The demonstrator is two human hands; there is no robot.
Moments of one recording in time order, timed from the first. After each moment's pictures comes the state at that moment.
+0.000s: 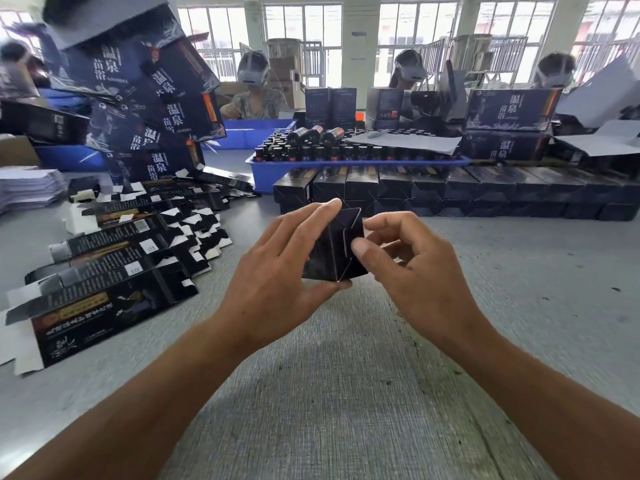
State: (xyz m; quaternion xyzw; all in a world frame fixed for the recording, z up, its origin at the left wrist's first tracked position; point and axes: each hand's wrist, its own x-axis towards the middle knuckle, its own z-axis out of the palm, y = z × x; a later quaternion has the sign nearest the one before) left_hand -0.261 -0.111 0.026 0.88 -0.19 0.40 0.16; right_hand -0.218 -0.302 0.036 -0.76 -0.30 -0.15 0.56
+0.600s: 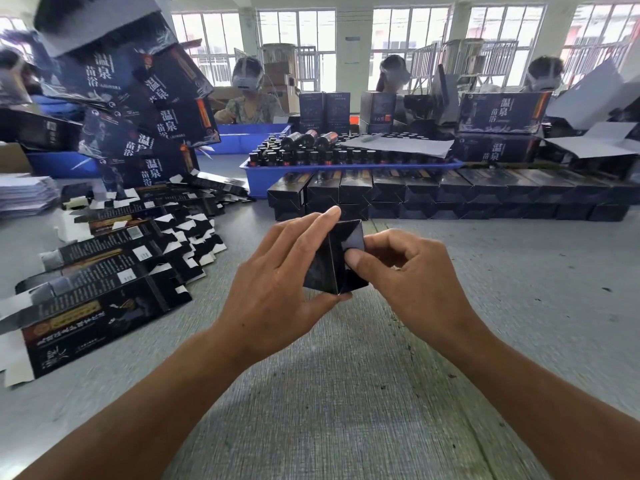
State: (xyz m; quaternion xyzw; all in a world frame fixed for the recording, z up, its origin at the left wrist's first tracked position) left_hand -0.258 -0.116 0.025 0.88 -0.20 0.41 0.13; right_hand -0.215 -0.304 0.036 -0.77 -0.28 -0.13 0.56
